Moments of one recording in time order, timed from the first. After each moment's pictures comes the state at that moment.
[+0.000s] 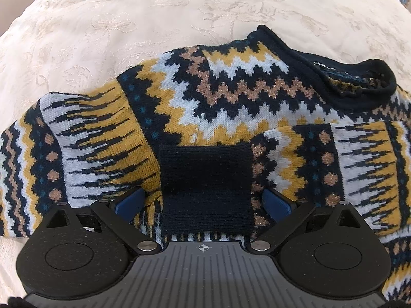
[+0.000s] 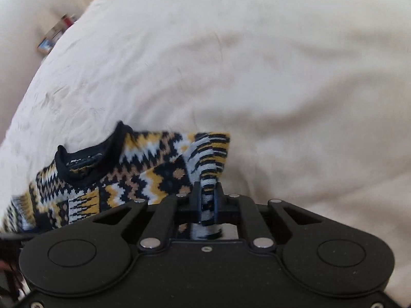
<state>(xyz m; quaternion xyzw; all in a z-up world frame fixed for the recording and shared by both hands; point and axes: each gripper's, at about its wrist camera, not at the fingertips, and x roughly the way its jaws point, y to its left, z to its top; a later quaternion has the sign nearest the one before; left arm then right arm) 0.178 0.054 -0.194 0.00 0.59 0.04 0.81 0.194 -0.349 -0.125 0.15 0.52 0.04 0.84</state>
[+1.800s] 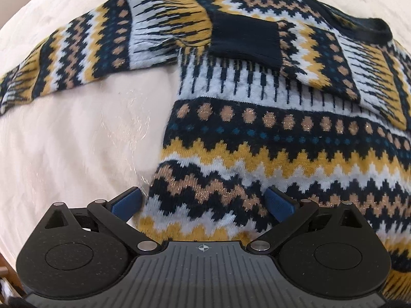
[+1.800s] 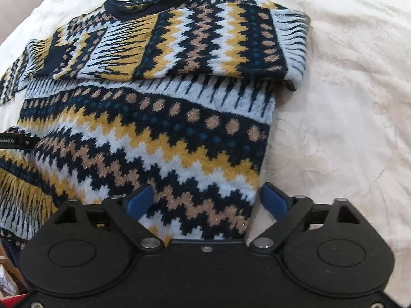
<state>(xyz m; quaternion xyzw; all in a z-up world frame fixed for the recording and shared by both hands) 0.030 0.050 -0.181 -0.03 0.61 0.12 0.79 0.043 -0.268 -0.168 0.01 0.60 0.13 0.79</state>
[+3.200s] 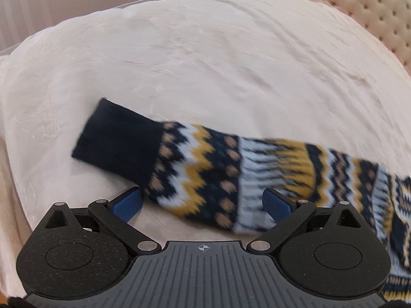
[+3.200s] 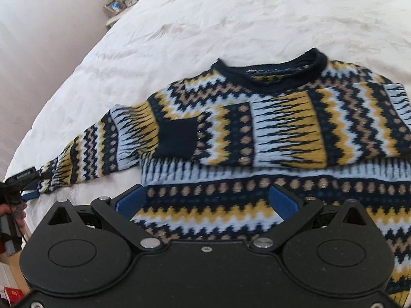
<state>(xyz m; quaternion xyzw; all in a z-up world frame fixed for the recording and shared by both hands) -0.006 0.404 -0.099 -0.19 0.45 0.22 0.84 0.077 -0.098 -0.088 0.13 0.53 0.16 0.83</state>
